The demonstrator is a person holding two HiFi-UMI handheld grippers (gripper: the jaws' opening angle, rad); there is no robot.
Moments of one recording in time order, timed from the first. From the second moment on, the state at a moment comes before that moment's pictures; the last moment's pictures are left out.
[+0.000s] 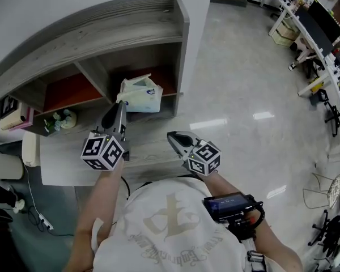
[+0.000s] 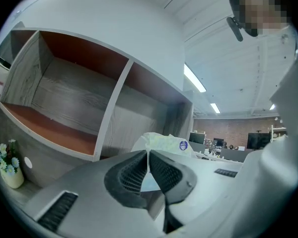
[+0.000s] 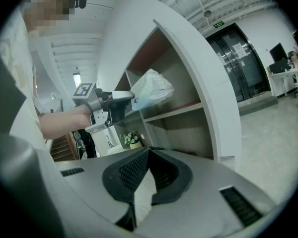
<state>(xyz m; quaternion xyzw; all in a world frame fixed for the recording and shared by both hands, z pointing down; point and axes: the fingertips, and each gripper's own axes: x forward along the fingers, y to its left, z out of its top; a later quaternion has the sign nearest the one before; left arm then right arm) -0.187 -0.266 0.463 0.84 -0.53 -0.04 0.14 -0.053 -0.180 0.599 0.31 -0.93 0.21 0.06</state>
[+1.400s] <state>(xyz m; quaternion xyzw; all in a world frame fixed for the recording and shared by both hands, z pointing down) -0.270 -0.150 0.551 0.79 -0.59 -0.04 0.19 -0.123 -0.140 0.606 0.22 -0.95 0.20 0.08</state>
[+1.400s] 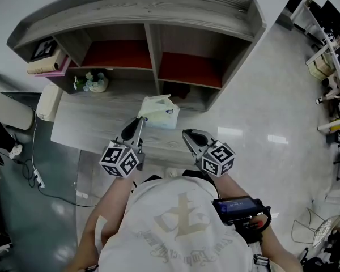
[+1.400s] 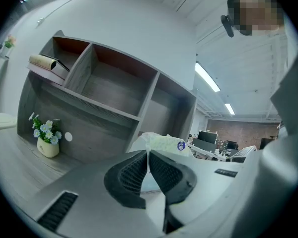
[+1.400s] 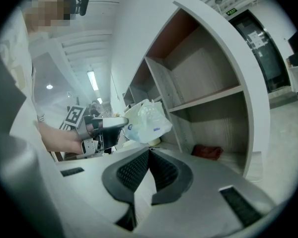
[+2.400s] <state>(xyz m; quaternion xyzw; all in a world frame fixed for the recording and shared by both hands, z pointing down) -0.257 -0.095 0.608 0.77 -0.59 0.00 0.23 -0.107 -0.116 0.605 0.20 -0.96 0.20 0.08</state>
